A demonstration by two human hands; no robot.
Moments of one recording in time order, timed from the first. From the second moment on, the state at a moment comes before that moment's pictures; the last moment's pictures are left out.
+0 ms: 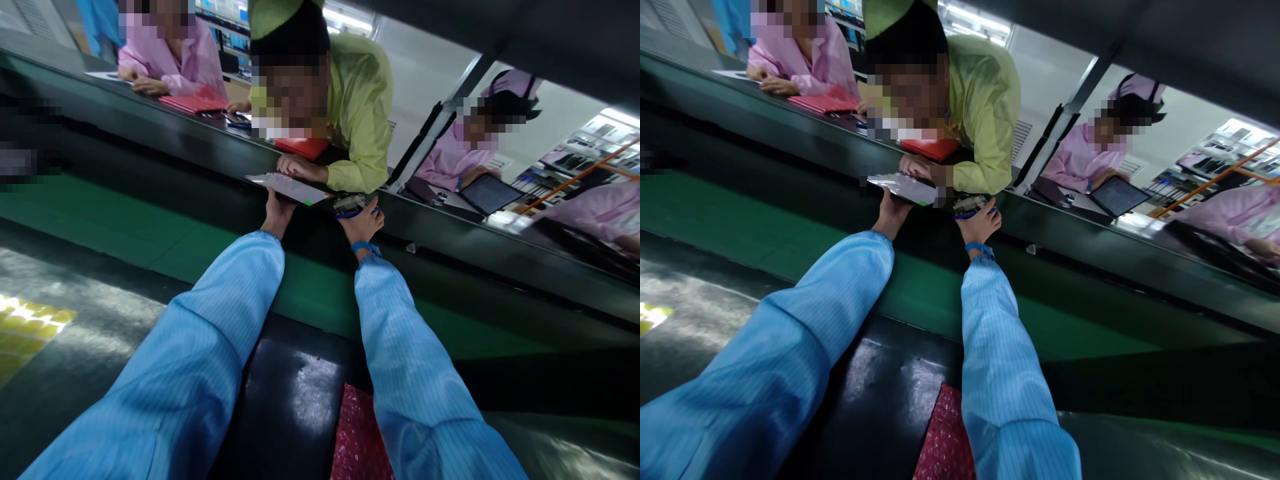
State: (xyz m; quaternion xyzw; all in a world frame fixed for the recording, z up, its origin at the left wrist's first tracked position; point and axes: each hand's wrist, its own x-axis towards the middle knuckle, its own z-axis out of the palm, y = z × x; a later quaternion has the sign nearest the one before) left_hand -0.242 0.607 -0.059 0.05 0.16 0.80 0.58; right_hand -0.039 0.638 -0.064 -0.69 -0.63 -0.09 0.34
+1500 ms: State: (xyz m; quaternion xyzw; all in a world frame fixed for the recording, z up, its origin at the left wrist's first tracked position) left_hand -0.242 0.606 -0.057 0.05 0.18 0.80 0.57; right_hand -0.034 0.637 -0.056 -0.70 -0.64 -0.09 0.31
